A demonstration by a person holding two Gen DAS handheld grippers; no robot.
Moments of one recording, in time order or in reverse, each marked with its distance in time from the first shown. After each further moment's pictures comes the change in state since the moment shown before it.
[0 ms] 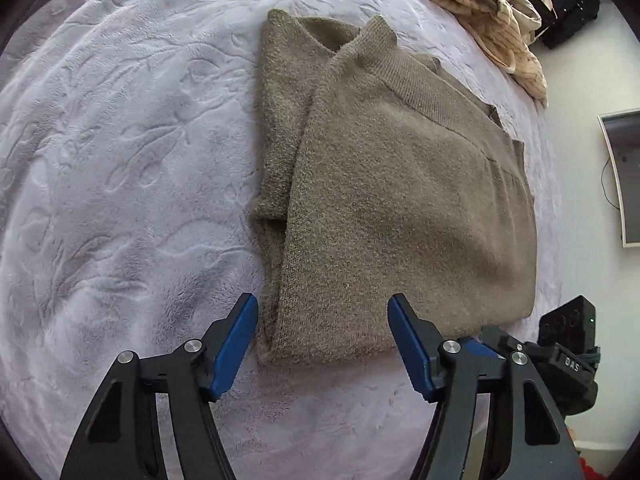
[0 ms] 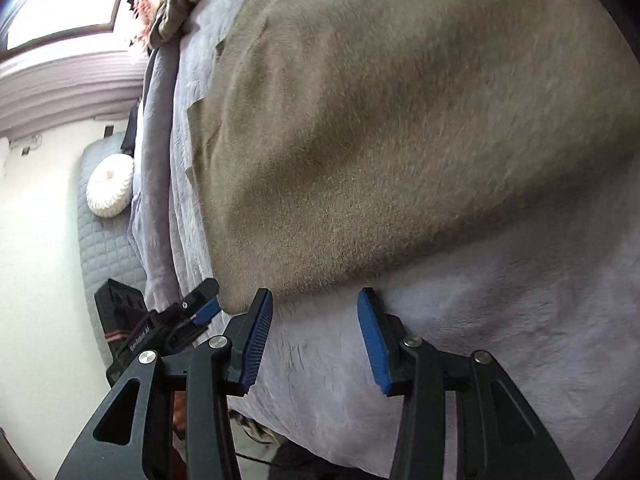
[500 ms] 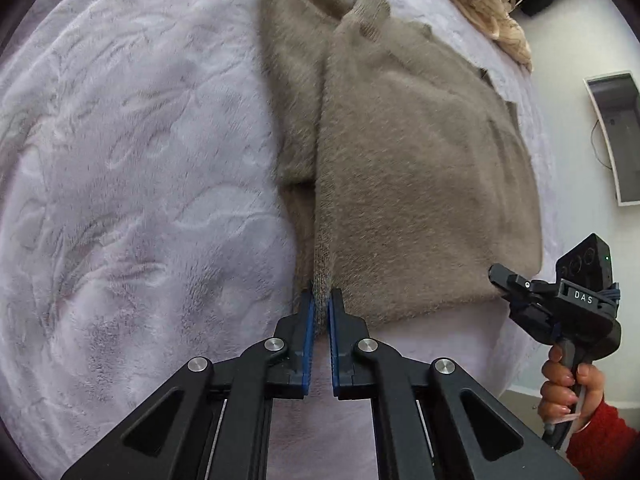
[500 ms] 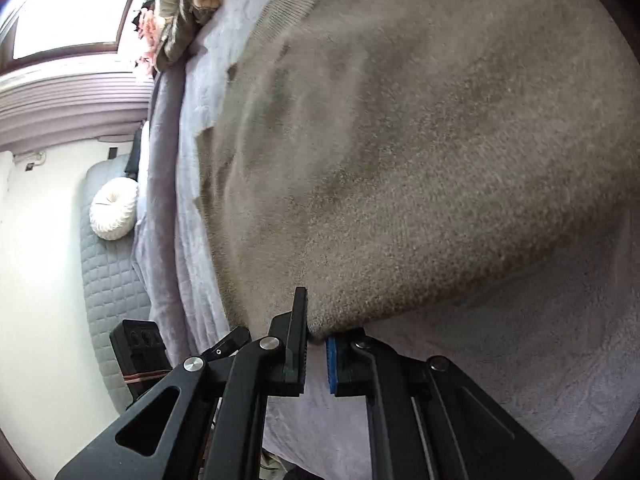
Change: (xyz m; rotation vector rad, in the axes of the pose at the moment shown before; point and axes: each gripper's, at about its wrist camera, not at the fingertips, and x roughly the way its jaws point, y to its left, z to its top) left arm 0.010 0.025 -0.016 0.093 0.069 -0.002; right arm 0.008 0.013 -0.004 -0.036 -0.036 -0.070
